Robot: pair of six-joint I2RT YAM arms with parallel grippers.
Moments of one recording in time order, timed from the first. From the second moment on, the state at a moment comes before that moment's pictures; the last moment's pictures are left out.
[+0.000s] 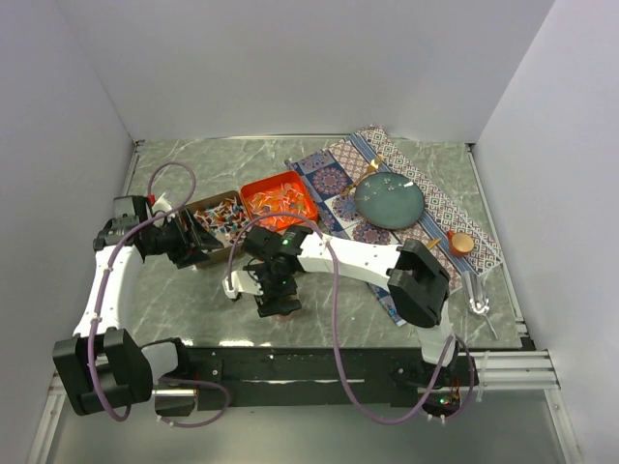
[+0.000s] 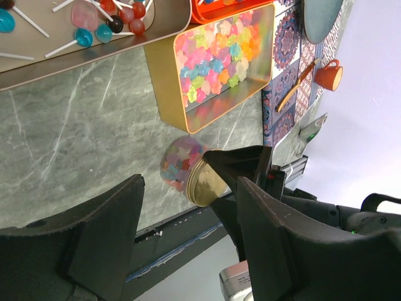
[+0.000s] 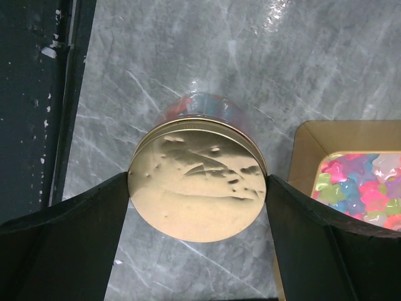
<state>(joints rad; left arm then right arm) 0.20 1.15 0.90 -0.78 0.74 -0.39 1.09 1.96 1.59 -0.92 -0.30 -0.82</state>
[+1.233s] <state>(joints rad) -0.05 1.14 0.40 0.07 1.11 -0.78 1.03 1.83 1.35 -0.69 -0.31 -0.59</state>
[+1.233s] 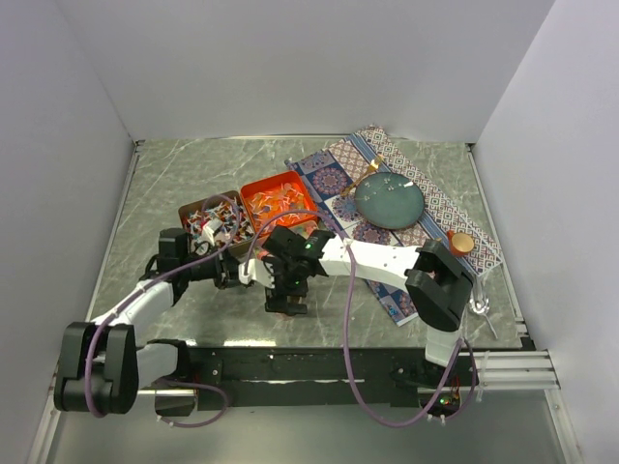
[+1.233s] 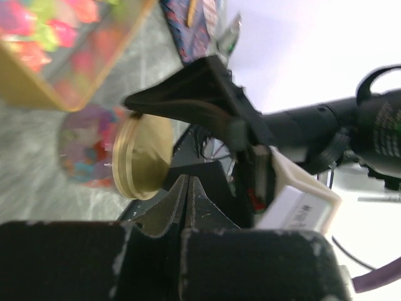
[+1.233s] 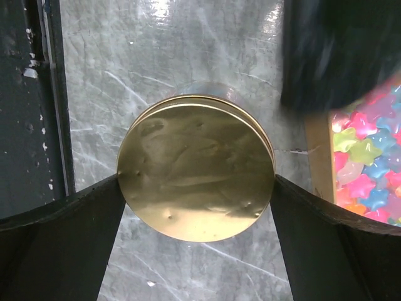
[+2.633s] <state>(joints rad) -0.32 1.35 0.57 -0.02 0.89 -0.72 0.85 1.45 1.18 -0.77 -0.31 -0.62</state>
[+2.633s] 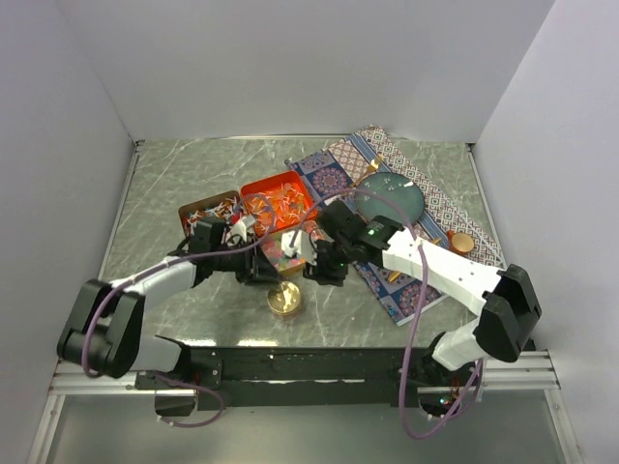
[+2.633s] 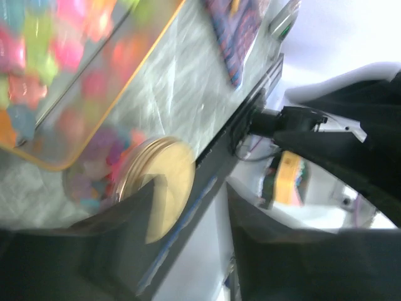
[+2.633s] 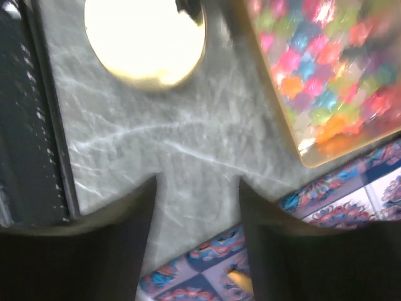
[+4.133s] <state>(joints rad) -0.05 0.57 0.54 -0.17 0.66 -0.20 1.08 1.74 1.31 -0.69 -0.28 -0.59</state>
